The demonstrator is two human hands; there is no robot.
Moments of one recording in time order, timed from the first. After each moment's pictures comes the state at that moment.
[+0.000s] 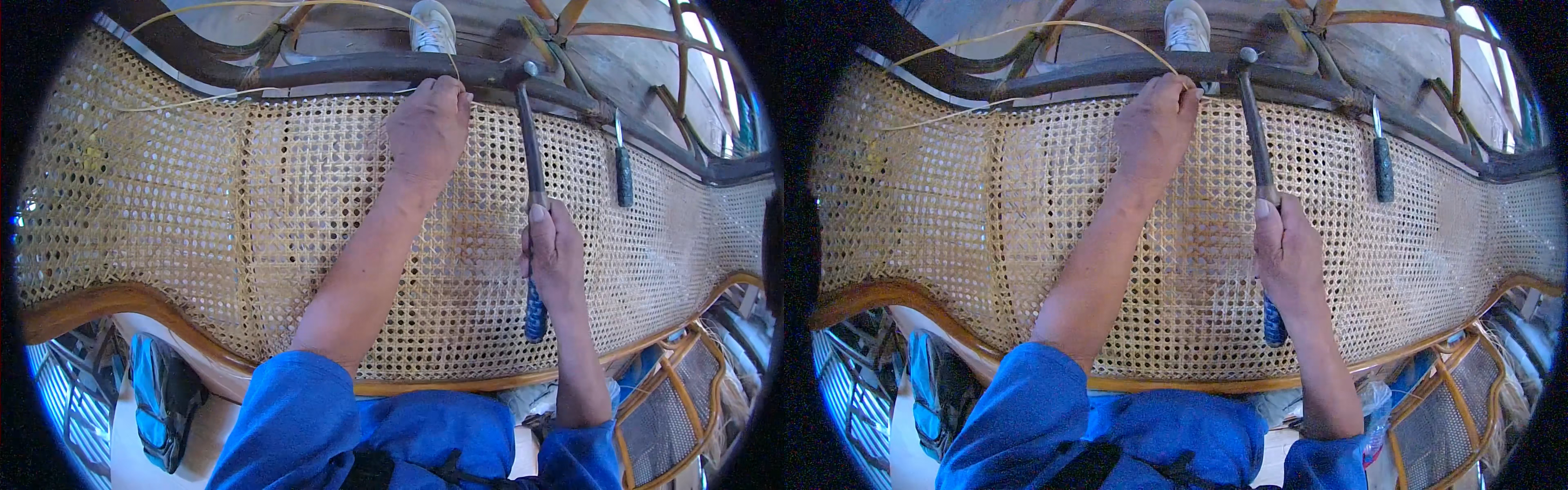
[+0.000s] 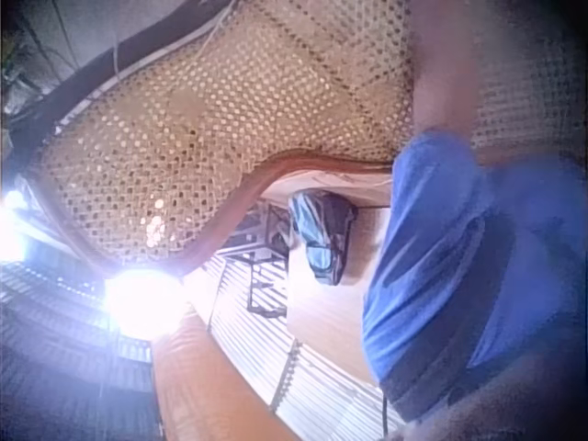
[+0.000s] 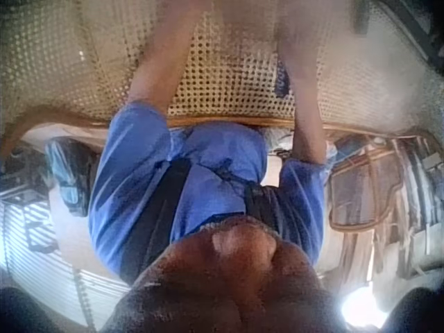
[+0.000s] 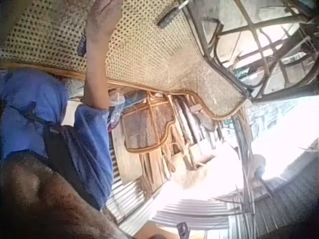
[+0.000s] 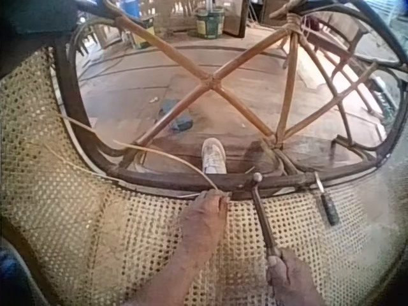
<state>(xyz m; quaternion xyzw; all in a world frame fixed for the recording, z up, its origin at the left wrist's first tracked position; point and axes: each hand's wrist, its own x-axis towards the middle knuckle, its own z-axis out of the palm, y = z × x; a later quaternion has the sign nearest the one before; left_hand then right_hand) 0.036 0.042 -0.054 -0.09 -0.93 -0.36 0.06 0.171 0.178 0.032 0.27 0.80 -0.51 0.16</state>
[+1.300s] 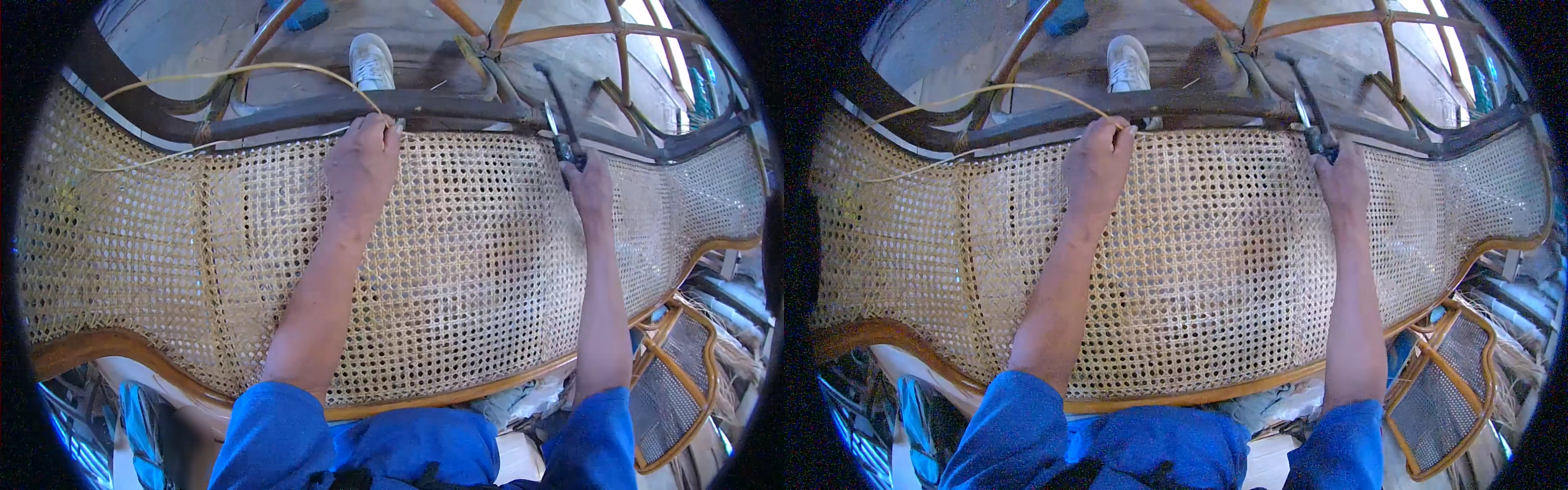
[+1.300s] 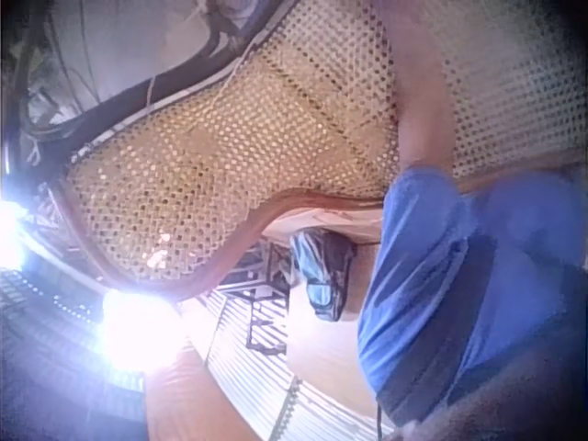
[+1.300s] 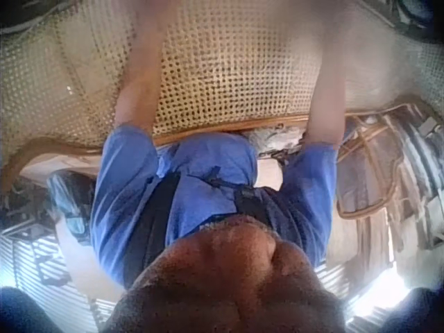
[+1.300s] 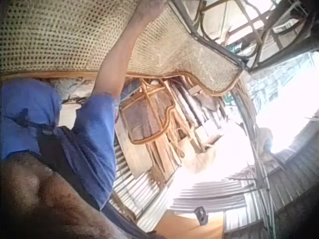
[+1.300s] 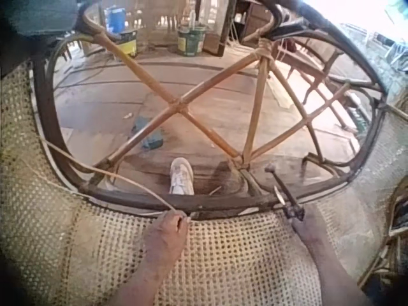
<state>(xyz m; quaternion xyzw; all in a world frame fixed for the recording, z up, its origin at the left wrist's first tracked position) 0.033 0.048 -0.052 -0.09 -0.93 -0.36 0.04 0.120 0.358 -0.004 0.24 0.97 -0.09 0.01</state>
